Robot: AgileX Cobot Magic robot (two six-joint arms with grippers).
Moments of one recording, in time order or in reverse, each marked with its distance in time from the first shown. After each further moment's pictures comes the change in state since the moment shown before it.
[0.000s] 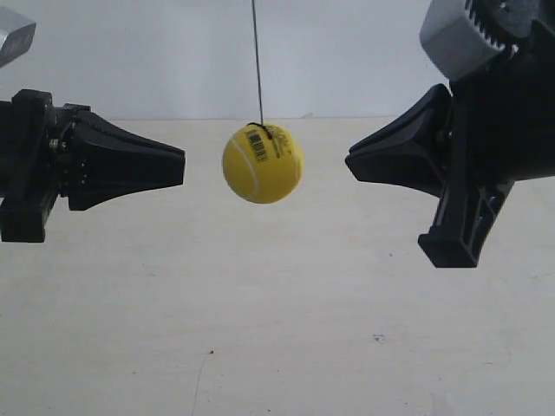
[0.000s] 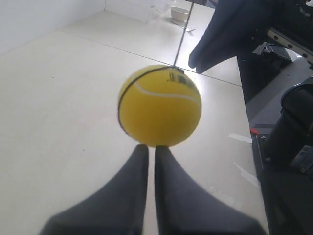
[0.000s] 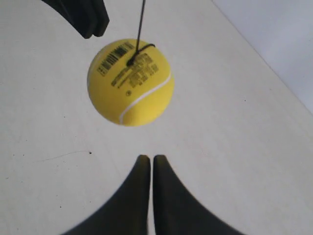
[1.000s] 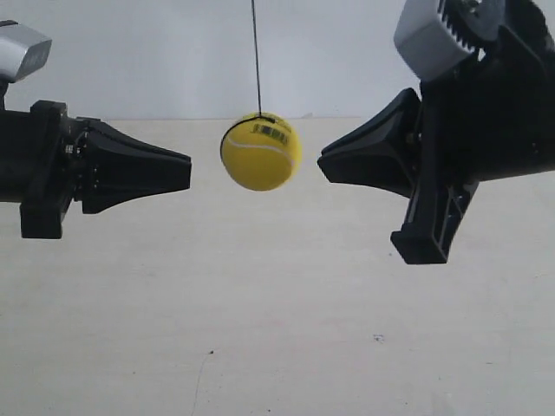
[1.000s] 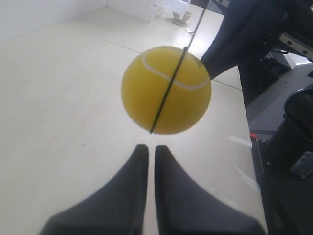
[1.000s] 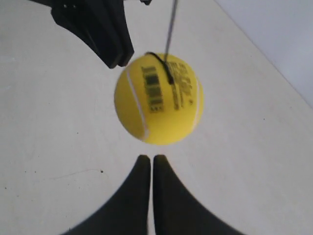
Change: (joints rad) left arm 0.000 0.070 0.000 -0.028 -0.003 0.016; right arm 0.000 0.064 0.000 0.178 0.008 -0.168
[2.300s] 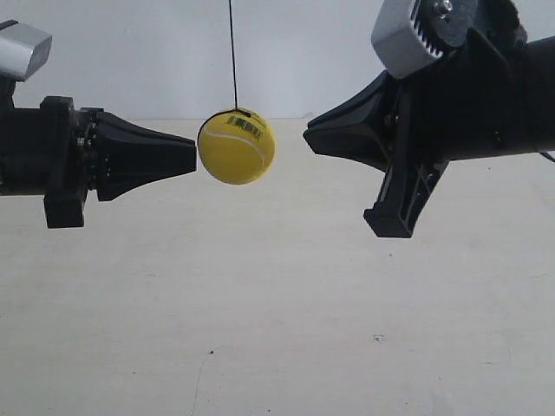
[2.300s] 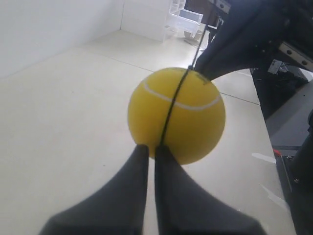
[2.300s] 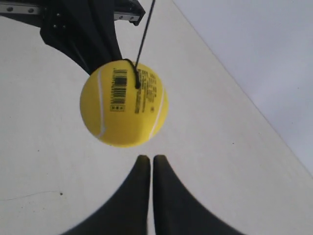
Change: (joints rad) left arm 0.000 0.061 0.000 -0.112 0.000 0.148; right arm 0.000 0.070 0.000 0.201 -0.096 -0.288
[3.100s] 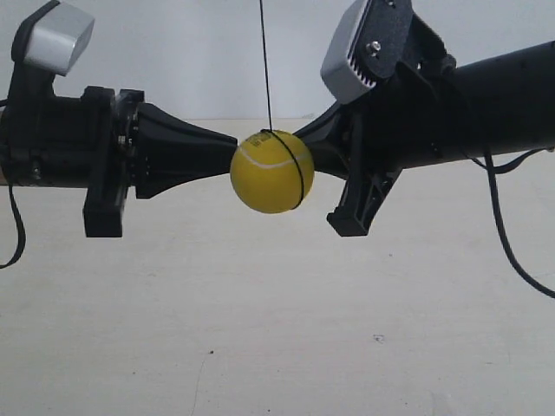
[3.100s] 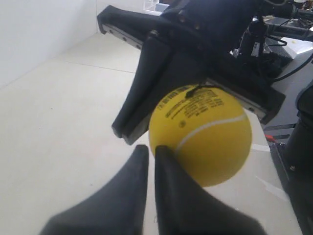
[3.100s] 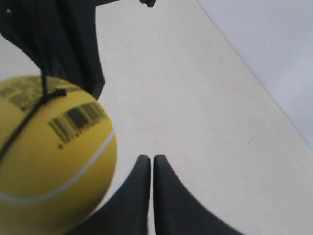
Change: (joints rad) left arm -0.132 0.000 -0.058 -0.006 0.052 0.052; right arm 0.000 0.179 -0.048 0.116 0.017 -0.168
